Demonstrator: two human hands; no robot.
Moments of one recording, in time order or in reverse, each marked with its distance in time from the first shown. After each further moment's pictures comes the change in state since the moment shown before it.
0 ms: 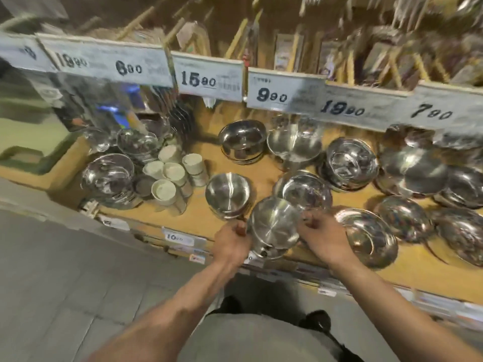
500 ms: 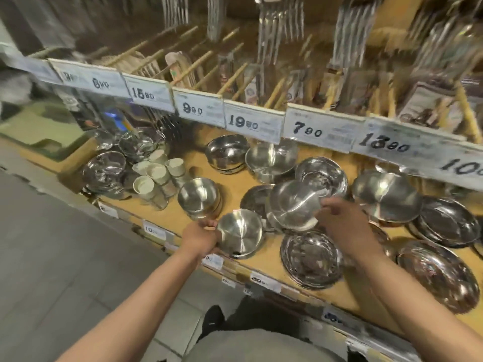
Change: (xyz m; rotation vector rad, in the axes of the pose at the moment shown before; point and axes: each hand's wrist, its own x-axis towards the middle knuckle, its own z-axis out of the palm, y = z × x) left_hand -0.061 0.060 0.041 -0.118 0.211 -0.100; right_hand 0.037 0.031 -0.154 0.095 -0.035 -0.153
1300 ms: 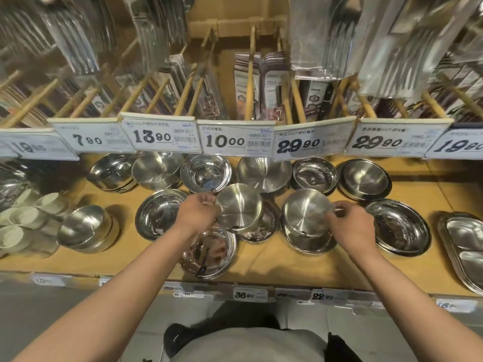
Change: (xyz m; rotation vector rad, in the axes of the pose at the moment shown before) left_hand -0.050 0.093 0.202 0.303 -0.260 0.312; right_hand -0.047 0.164 -0.176 -0.195 0.490 0.282
